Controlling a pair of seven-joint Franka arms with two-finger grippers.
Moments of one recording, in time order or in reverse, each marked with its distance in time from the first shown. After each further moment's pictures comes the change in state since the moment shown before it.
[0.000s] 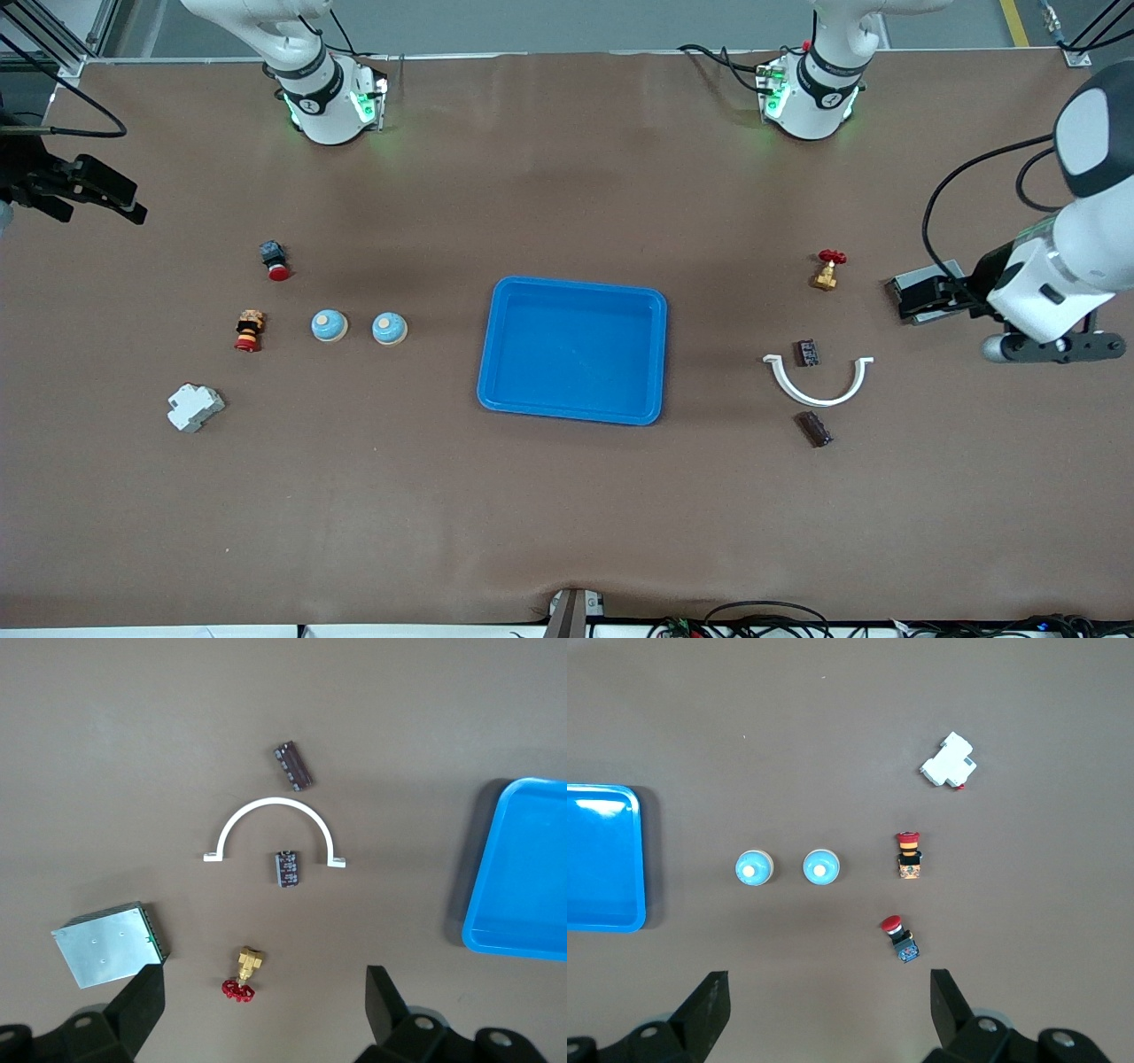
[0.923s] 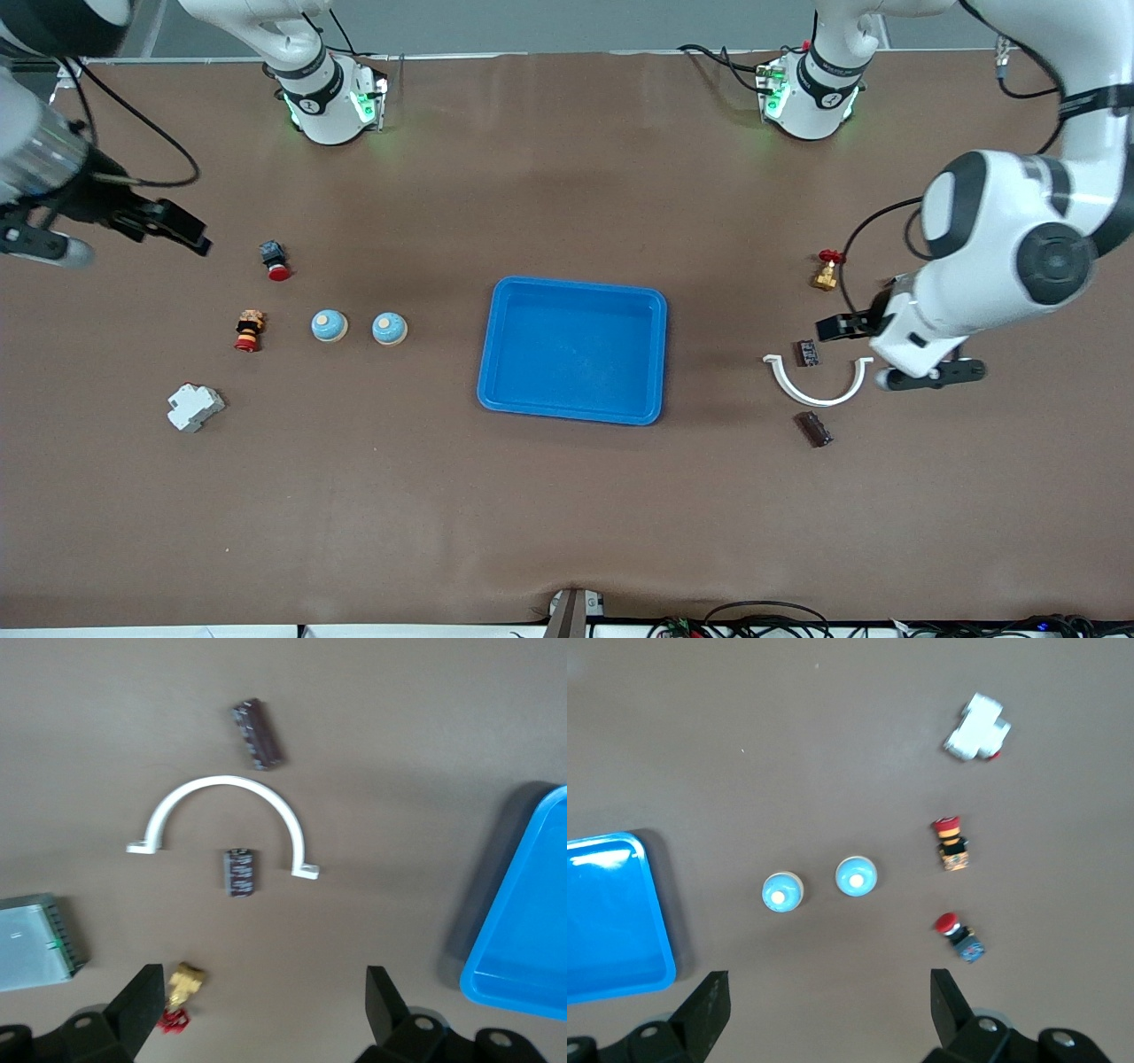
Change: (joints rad) left arm -0.112 0.054 -0.006 -0.234 0.002 0.260 -0.199; right arm 0.103 0.010 0.019 -0.189 0.002 0.201 0.339
